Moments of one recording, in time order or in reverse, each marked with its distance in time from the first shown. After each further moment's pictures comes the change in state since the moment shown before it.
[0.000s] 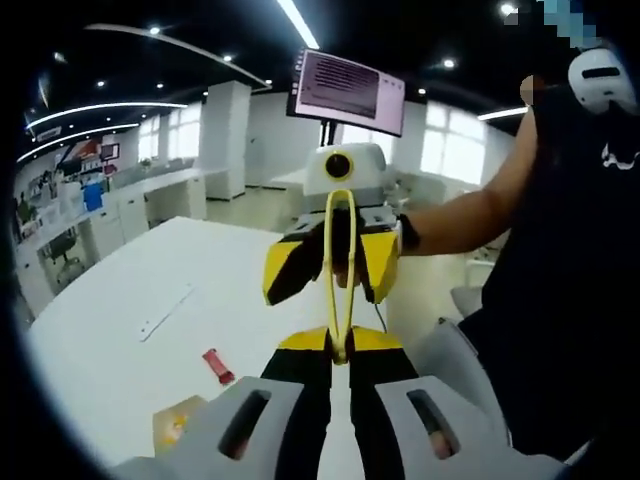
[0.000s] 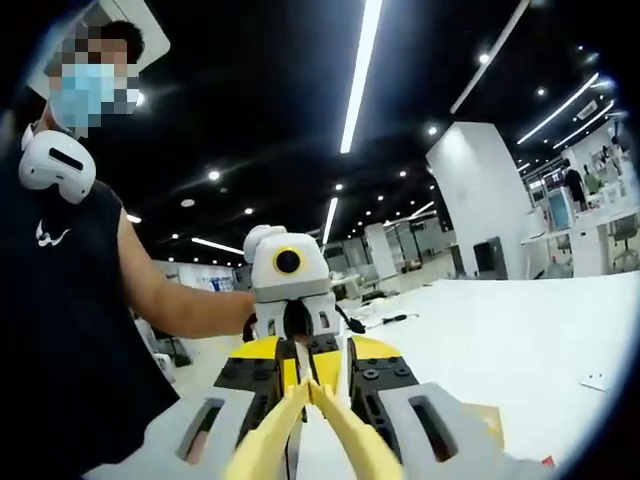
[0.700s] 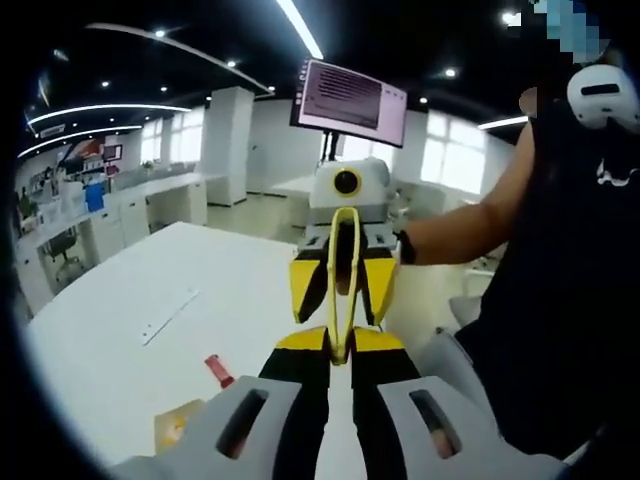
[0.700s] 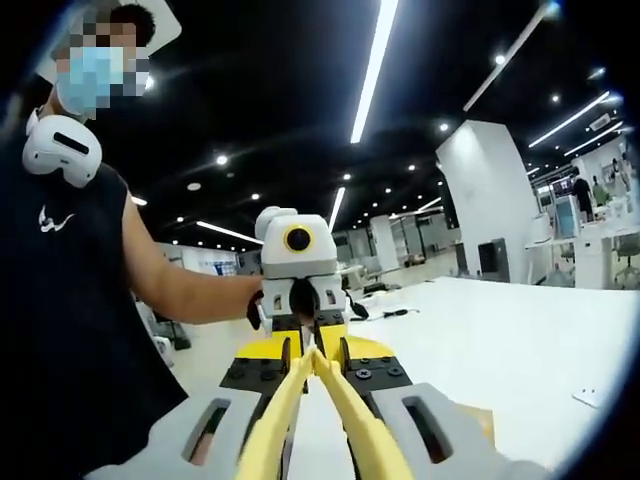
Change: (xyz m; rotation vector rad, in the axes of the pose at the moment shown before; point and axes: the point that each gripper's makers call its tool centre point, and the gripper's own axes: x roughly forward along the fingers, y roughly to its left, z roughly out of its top) left arm -0.014 0.002 0.013 -0.030 -0.051 -0.014; right arm 0.003 0.000 -0.003 -0.054 0.051 0.001
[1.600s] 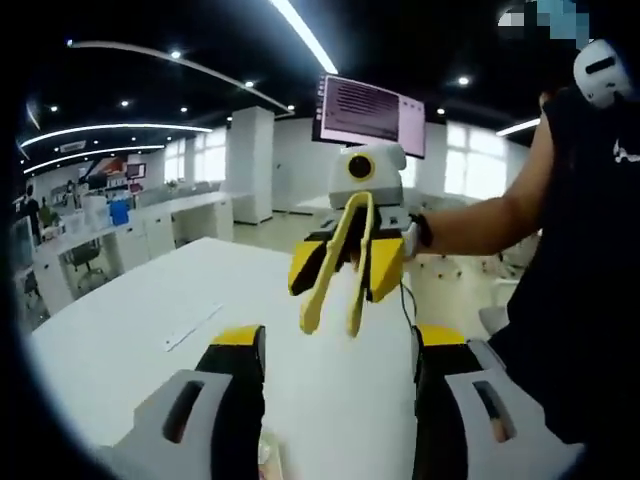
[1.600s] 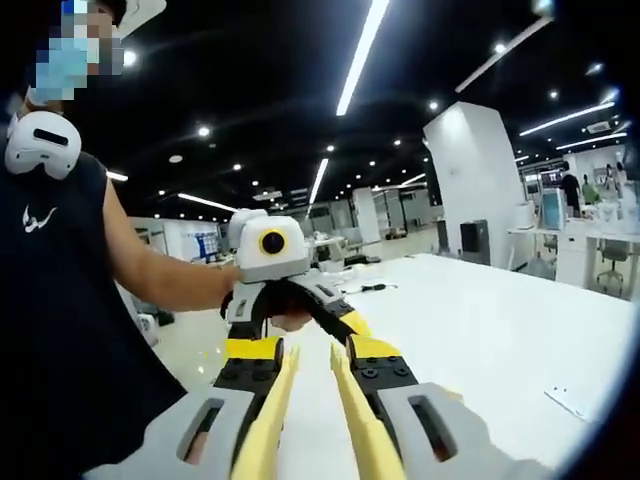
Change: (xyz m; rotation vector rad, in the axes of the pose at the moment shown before) left arm 0.000 0.028 -0.013 0.034 -0.075 0.178; right arm -0.017 -0.031 0.004 -0.026 0.149 -0.103
